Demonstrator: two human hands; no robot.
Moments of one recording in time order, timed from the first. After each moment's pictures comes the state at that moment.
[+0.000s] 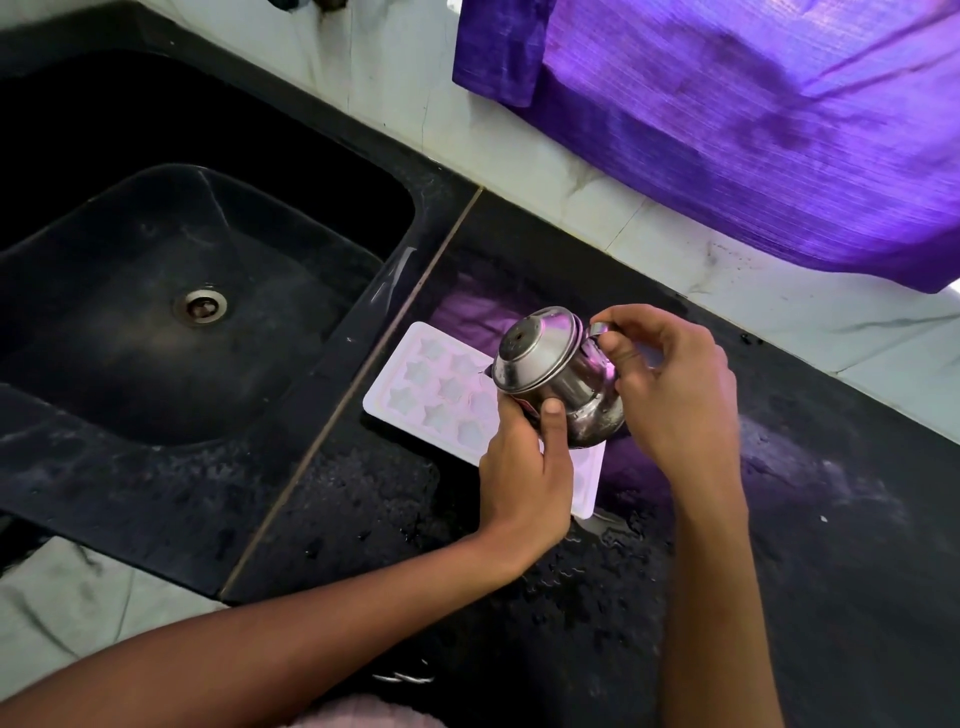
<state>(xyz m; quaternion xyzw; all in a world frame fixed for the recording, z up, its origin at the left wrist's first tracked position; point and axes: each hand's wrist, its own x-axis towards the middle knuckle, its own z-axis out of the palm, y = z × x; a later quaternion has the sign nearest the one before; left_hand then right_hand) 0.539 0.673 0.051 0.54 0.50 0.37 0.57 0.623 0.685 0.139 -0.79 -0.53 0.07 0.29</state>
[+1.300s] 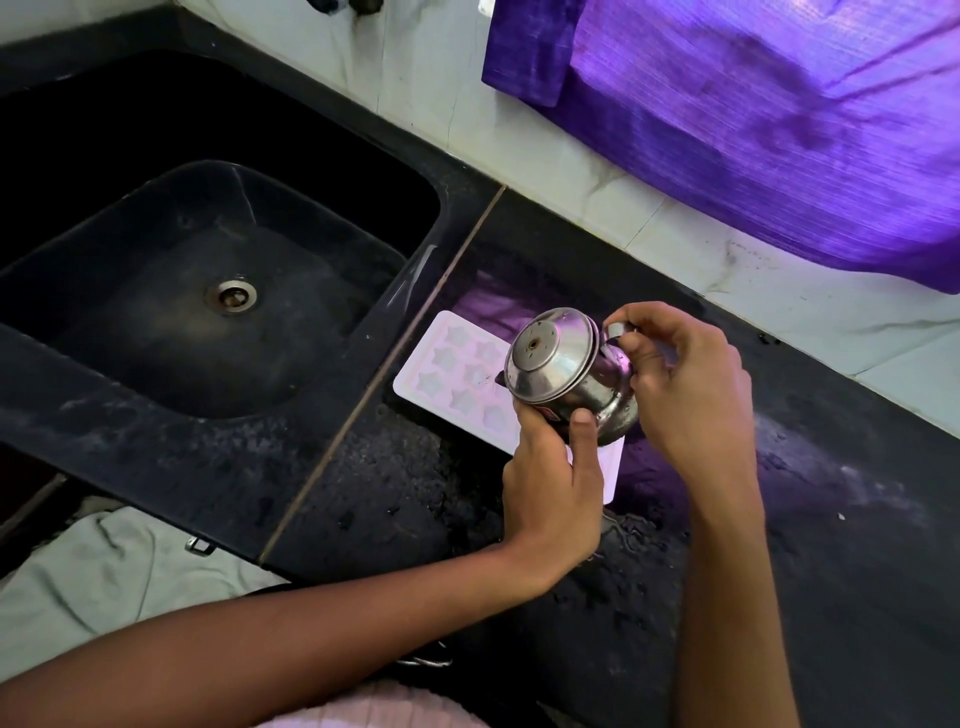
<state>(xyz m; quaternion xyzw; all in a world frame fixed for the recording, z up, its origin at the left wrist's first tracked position) 0.531 0.649 0.051 0.55 0.50 0.39 0.55 0.603 0.672 0.139 -0.78 -0.55 0.06 0.28</state>
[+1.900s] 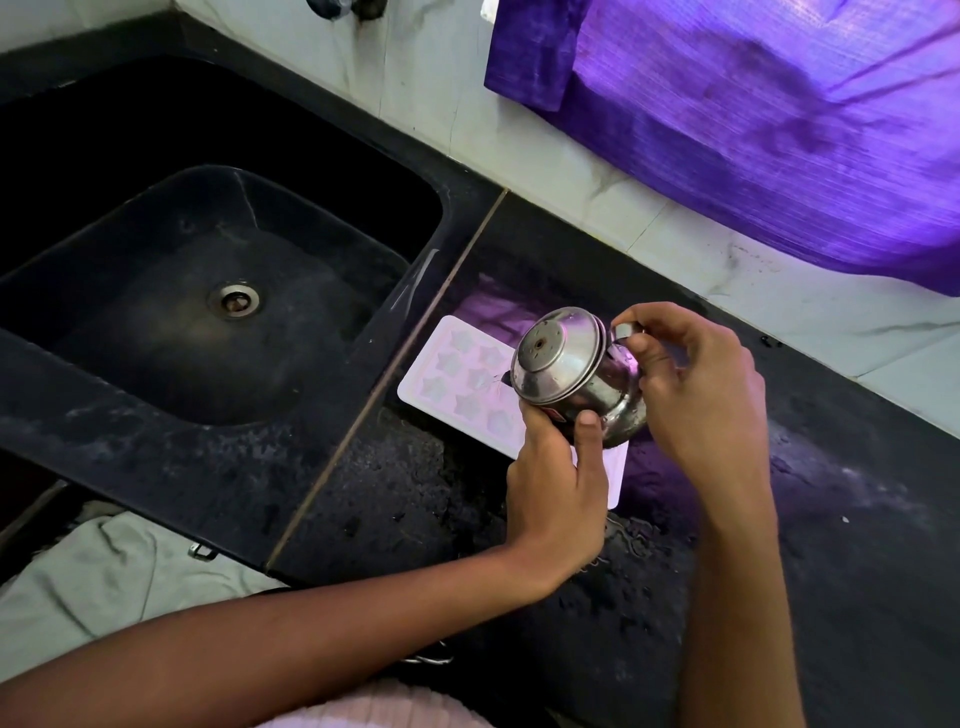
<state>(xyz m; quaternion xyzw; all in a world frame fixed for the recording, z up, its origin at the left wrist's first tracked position) 0.527 0.653 0.052 0.55 0.48 0.40 0.55 0.599 0.672 0.143 -0.79 -0.55 0.04 0.27</state>
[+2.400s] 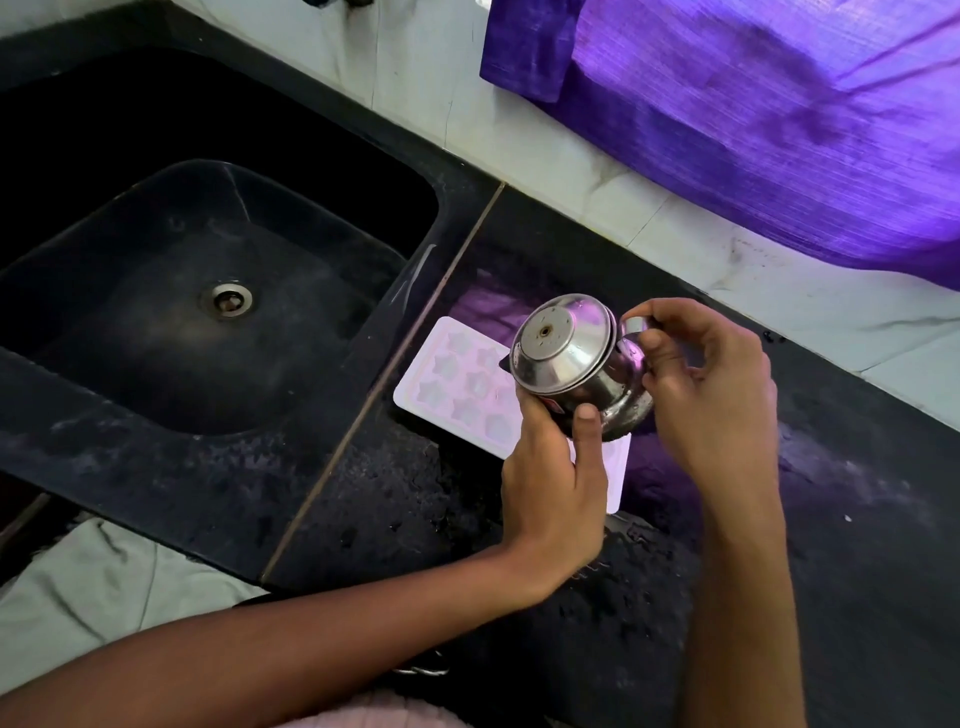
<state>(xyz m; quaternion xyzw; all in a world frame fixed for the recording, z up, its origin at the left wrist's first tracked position) 0.527 0.662 0.056 0.56 0.48 0.40 0.54 0.605 0.676 0.140 -0.78 -0.53 0.05 0.35</state>
